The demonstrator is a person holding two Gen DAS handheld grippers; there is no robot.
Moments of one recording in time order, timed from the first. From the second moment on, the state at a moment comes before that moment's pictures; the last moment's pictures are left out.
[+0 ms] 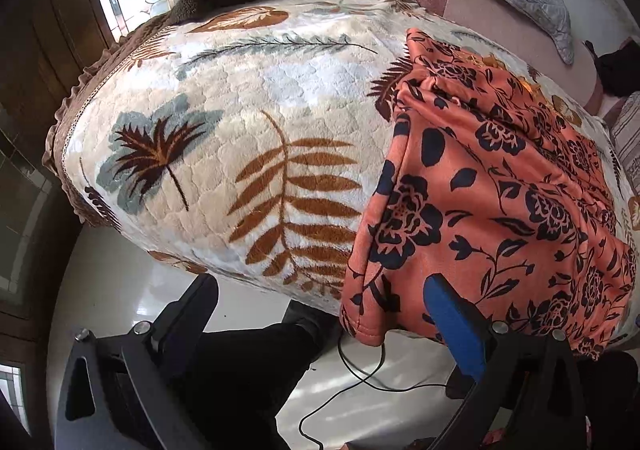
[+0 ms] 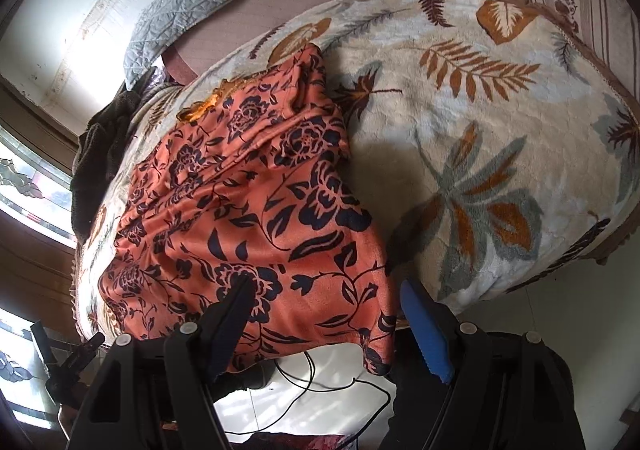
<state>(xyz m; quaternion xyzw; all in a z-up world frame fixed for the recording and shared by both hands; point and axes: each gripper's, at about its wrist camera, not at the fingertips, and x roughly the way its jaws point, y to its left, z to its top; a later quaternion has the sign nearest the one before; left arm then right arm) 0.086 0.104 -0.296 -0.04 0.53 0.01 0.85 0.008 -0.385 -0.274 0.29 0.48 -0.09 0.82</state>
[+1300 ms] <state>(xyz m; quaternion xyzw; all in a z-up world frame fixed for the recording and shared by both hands) 0.096 0.099 -0.356 -0.09 0.57 -0.08 0.81 0.022 -0.365 -0.378 0.30 0.58 -0.12 0.75</state>
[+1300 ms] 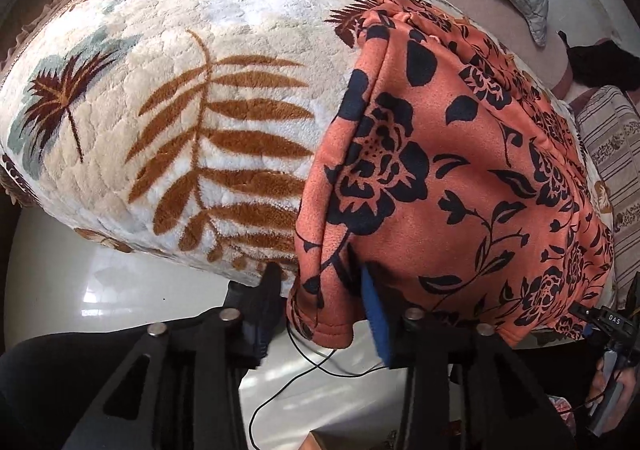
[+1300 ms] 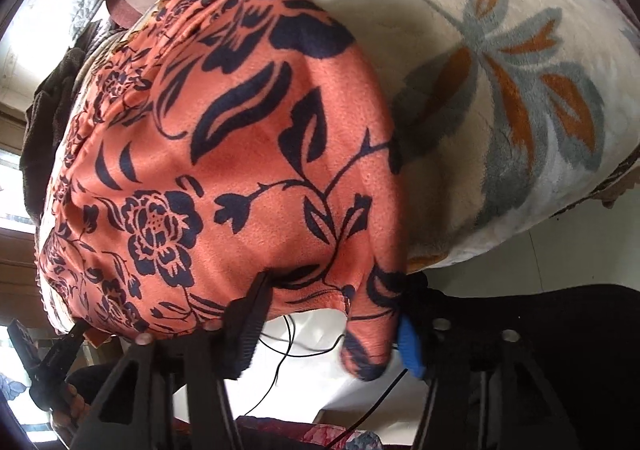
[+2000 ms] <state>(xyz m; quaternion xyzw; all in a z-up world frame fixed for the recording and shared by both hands) 0.071 0.099 -0.271 -0.09 0.47 -0.17 0.86 0.012 -0.343 -0.281 0.30 0.49 0.00 0.82</state>
